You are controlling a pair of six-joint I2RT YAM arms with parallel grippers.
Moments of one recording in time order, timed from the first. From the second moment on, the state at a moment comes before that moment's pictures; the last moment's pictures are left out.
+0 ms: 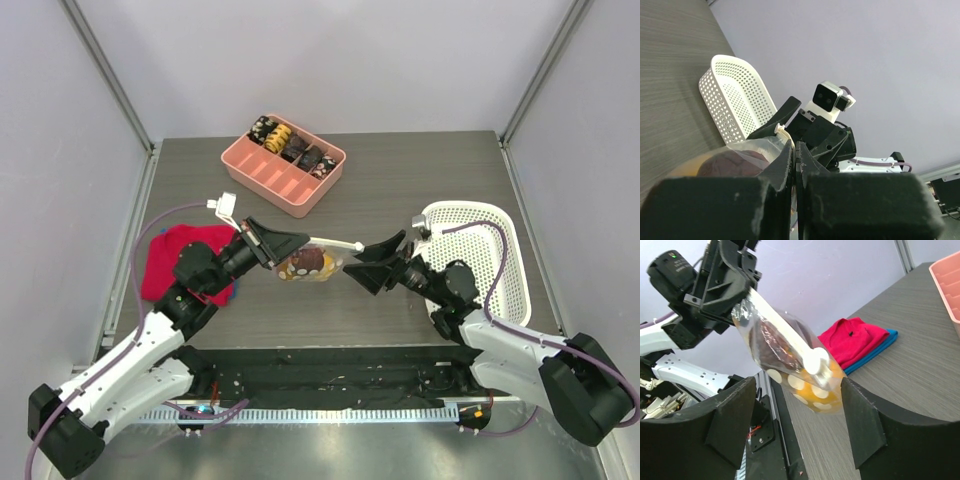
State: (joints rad) left arm -0.64 0.78 0.59 0.33 0.25 -1.05; right arm 0.60 1.01 0.23 1.12 -0.48 0.73
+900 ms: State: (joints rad) left arm -0.64 0.82 0.86 -0.19 0.29 -0.61; right arm 0.59 0.96 0.51 0.58 -0.60 0.53
